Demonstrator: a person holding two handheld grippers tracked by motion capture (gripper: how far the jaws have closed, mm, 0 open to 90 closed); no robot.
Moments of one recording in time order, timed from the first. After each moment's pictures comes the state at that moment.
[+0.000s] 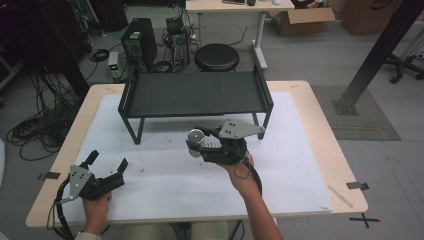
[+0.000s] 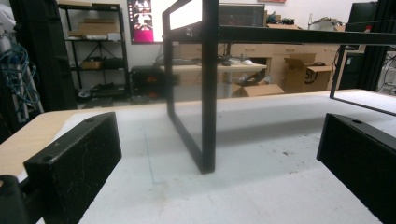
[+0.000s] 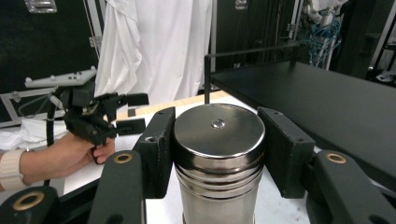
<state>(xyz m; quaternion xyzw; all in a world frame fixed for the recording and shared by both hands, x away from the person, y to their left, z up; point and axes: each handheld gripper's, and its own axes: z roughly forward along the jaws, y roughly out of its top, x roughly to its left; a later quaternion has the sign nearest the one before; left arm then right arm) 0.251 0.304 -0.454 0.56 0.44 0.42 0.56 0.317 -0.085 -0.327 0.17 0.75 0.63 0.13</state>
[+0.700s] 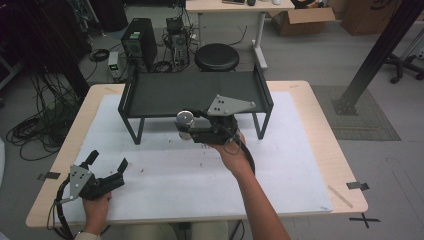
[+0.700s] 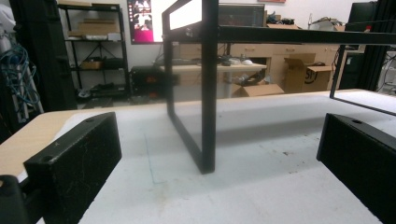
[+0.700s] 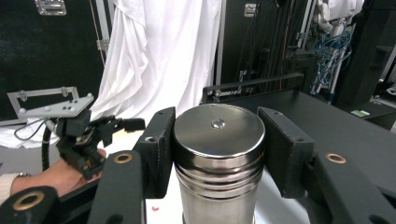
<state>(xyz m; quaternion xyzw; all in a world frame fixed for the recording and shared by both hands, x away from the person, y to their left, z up) 0.251 0.304 -0.454 0.56 0.44 0.42 0.56 0.344 -0.062 -0.286 0.14 0.75 0.63 0.13</state>
